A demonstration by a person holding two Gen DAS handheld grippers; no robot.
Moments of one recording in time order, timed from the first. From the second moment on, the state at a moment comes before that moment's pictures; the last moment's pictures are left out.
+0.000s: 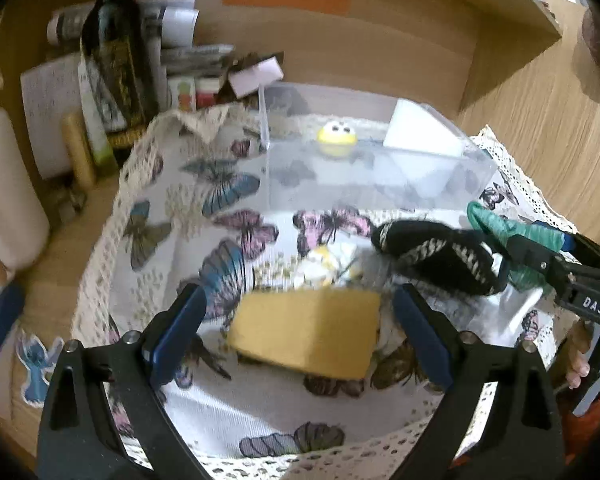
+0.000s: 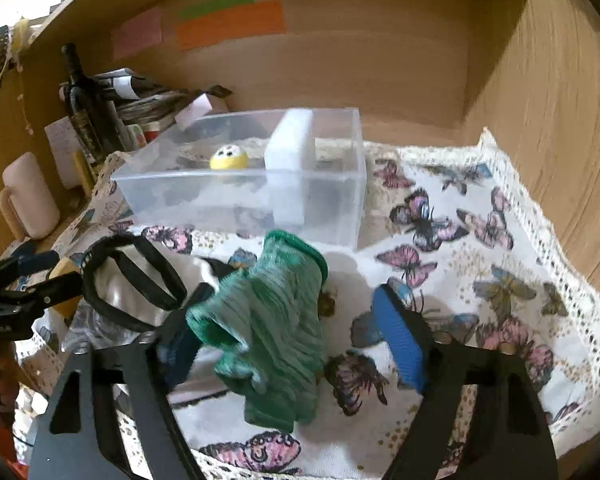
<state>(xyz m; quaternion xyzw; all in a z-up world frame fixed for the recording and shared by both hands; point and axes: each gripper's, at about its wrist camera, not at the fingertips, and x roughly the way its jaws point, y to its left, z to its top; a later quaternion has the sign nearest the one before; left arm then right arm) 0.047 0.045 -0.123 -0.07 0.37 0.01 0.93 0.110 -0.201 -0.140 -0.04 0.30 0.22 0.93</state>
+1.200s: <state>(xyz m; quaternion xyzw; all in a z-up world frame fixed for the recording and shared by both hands) 0.053 0.052 -0.055 -0.08 0.26 0.03 0.96 0.102 -0.211 -0.069 0.00 0.18 0.25 0.95</state>
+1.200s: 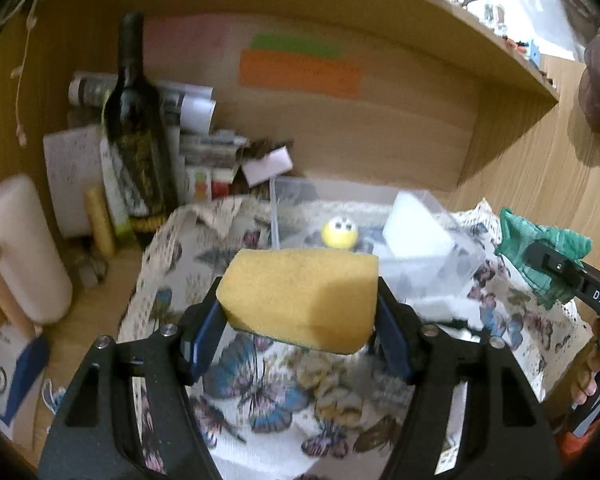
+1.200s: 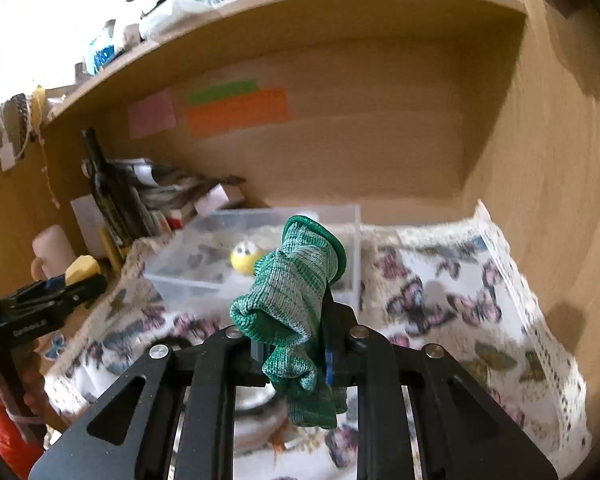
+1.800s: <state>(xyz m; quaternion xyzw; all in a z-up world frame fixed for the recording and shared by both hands) 0.136 0.044 -0.014 -0.05 0.27 0.01 0.96 0.156 -0.149 -0.027 -0.04 0.16 0.29 0.94</state>
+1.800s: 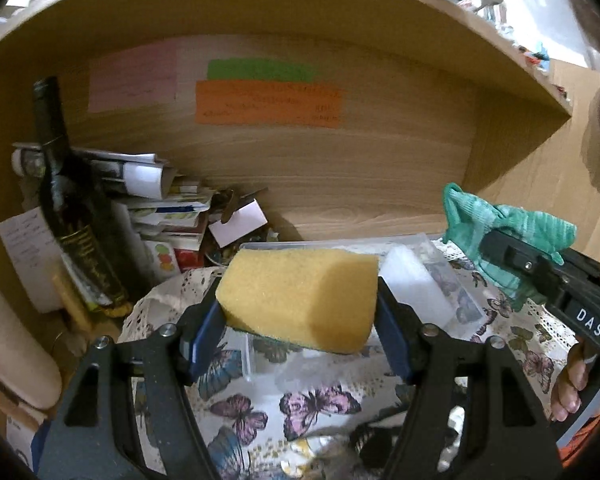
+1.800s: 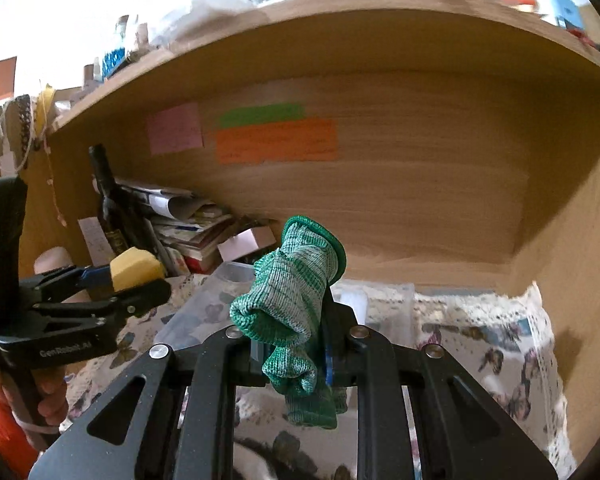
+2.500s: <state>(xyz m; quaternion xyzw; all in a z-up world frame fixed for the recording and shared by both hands) 0.220 0.030 -0.078 0.01 0.37 0.00 0.93 0.230 -0.102 -0.086 -0.10 0.29 0.30 0.91</state>
